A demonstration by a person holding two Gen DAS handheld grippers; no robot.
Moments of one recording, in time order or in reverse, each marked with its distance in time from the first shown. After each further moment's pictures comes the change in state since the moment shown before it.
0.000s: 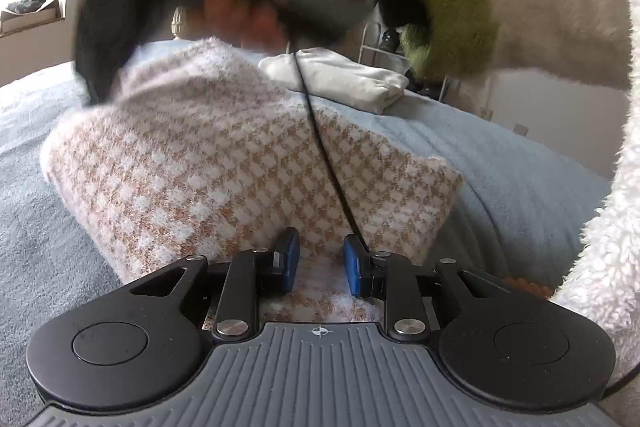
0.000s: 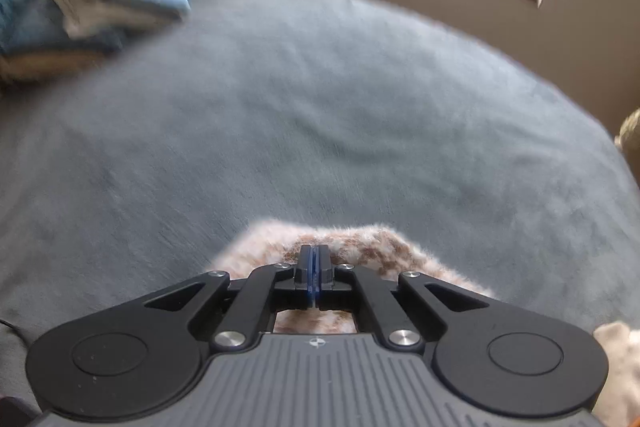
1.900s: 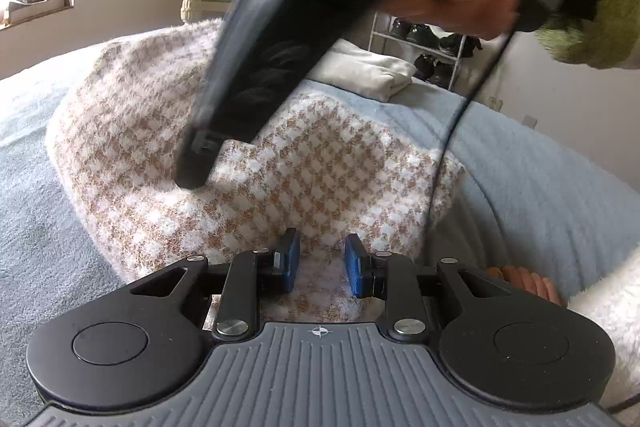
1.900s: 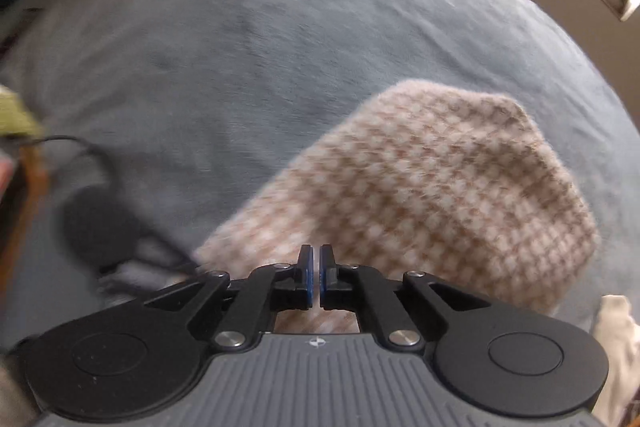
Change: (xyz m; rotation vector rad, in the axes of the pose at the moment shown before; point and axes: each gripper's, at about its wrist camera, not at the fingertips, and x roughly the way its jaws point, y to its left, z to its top) left arm -0.022 -0.006 0.001 -0.017 0.056 0.029; right arm -0.074 0.090 -0.075 -0.281 0.190 0.120
